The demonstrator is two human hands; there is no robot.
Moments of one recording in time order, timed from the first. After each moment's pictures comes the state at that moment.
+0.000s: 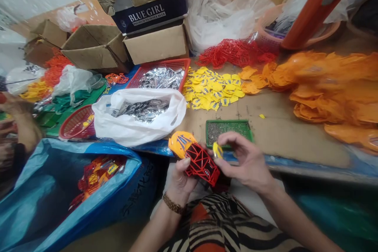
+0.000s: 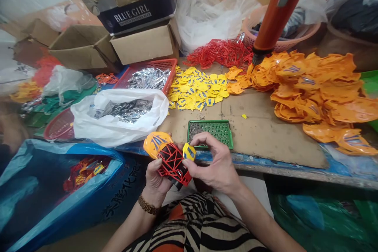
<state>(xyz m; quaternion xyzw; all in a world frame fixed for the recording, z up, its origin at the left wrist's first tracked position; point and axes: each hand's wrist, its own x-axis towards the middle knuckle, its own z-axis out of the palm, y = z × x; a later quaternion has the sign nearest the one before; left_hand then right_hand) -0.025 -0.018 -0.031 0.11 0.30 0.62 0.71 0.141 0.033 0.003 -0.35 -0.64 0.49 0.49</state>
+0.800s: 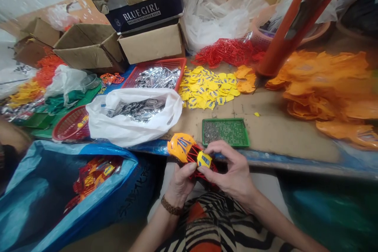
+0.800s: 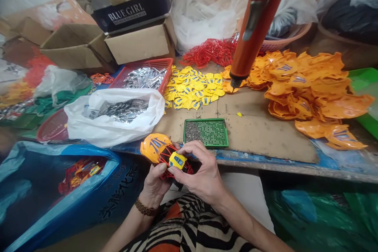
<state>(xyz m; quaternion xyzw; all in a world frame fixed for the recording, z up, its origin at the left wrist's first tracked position) -0.019 -0.026 -0.032 0.18 0.37 0.62 0.66 0.124 0.011 -0.003 -0.37 -0.66 0.42 0.51</state>
